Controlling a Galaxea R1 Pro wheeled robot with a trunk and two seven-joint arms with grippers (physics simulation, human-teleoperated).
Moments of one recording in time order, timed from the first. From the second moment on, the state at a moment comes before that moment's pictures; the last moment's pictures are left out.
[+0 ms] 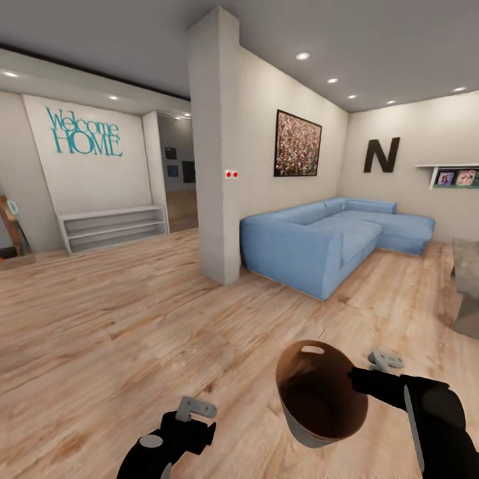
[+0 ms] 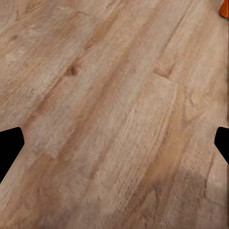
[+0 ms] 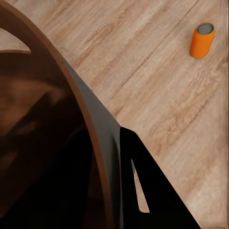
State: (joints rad) left arm -0.05 -0.07 -0.27 -1.50 -0.04 0.75 0.02; right arm -0.28 -0.01 -0.39 -1.55 0.27 1.02 0.55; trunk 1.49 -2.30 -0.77
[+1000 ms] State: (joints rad) left arm -0.05 -0.07 -0.27 -1.50 -0.04 0.76 0.02; right arm -0.28 -0.01 -0.39 -1.55 0.27 1.02 0.54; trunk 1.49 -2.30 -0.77
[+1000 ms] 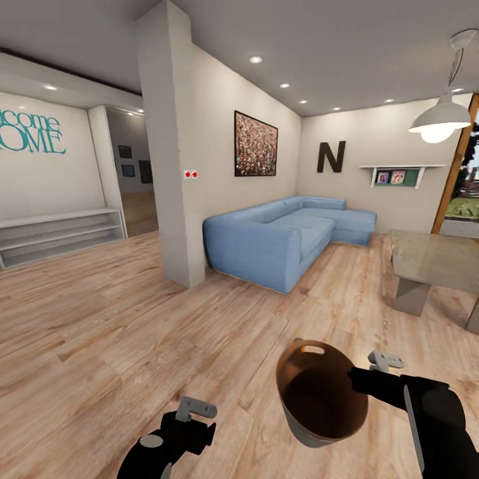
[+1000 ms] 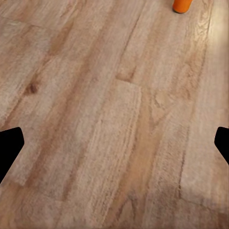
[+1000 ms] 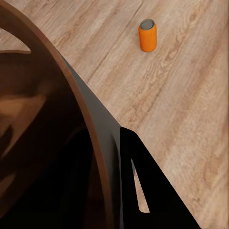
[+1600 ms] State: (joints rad) left arm -0.05 -0.07 -0.27 -1.50 -0.04 0.76 0.02; right arm -0.28 -0.01 -0.39 -1.55 0.27 1.02 0.54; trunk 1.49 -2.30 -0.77
